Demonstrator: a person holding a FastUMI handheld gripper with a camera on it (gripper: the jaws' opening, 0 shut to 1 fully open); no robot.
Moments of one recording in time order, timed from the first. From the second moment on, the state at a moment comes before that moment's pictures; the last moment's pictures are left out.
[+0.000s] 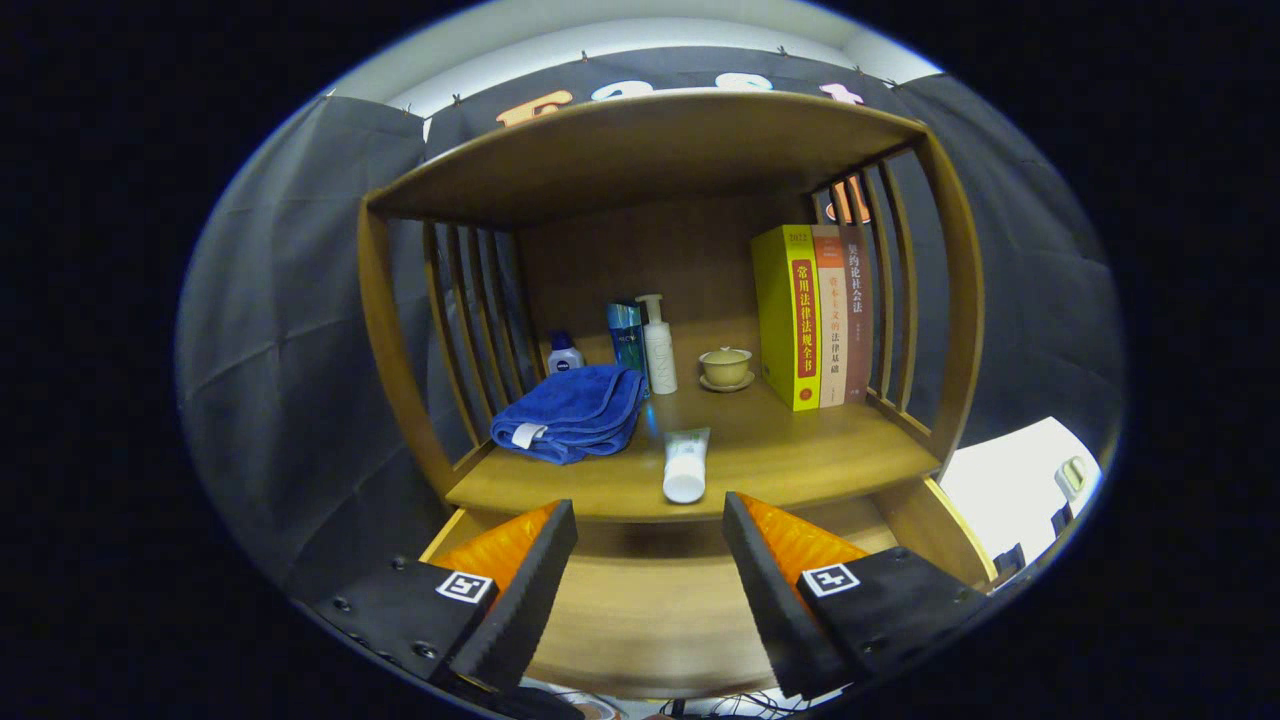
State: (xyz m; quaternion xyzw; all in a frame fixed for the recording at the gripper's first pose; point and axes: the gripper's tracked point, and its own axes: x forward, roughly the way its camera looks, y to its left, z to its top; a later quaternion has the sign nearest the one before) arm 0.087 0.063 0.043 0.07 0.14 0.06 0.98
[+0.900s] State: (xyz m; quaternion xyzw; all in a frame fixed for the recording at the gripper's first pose) arm -0.033 0.064 -0.080 0.04 0.22 0.04 0.97
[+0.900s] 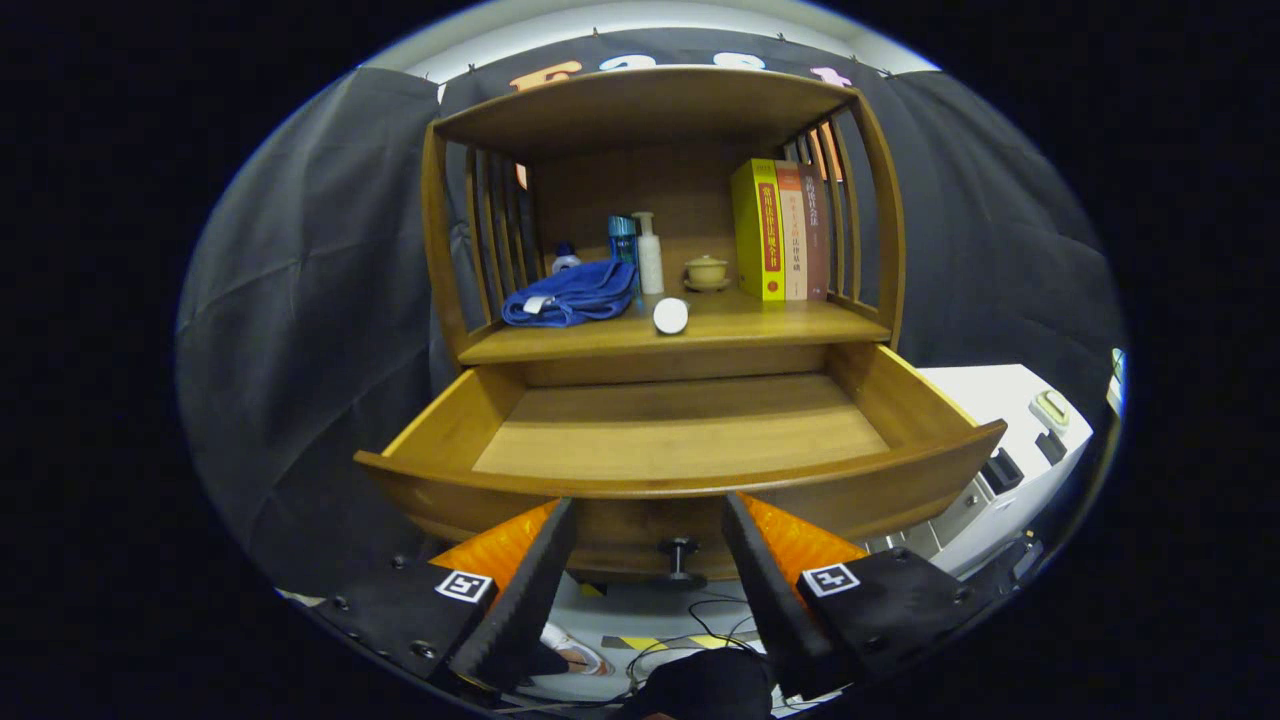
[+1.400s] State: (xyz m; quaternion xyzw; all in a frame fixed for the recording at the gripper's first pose) arm -0.017 0.060 -0.097 0.02 0.21 0.00 0.98
